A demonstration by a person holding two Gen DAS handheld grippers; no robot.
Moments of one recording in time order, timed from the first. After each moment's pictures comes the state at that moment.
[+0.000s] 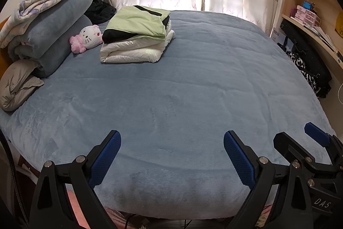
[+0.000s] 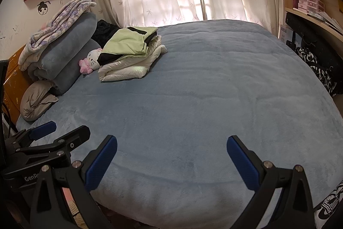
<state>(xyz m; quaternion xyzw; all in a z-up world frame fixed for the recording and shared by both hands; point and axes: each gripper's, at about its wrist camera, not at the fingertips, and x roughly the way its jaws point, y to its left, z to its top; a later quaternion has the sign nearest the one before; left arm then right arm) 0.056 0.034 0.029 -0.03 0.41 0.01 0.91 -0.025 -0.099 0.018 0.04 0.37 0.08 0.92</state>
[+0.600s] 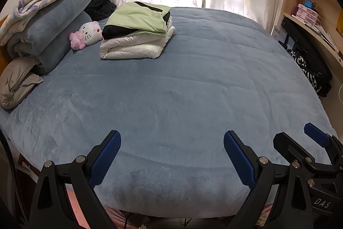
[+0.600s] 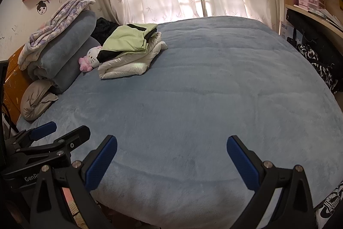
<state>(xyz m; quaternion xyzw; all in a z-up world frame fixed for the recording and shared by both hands) 0.058 0.038 0.022 -0.03 0.42 0.01 0.91 -0.026 -0.089 0.012 0.05 0.38 0.08 0.92</state>
